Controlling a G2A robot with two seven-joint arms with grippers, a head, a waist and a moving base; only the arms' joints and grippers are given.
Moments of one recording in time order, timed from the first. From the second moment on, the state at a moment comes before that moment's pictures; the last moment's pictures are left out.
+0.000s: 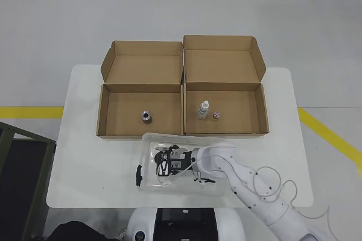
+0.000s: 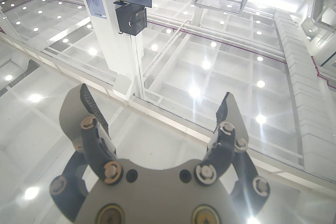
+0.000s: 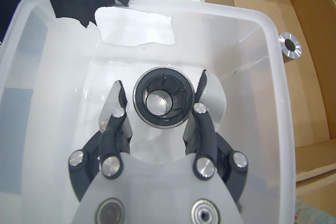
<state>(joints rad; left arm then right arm) -0.42 -0.34 -0.17 -1.17 3.07 0.50 0.07 -0.98 -1.33 0.79 -1.51 -1.53 -0.82 0.30</state>
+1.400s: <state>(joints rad) -0.42 -0.34 -0.17 -1.17 3.07 0.50 0.07 -1.05 -1.27 0.99 -1.84 -1.21 -0.89 0.32</state>
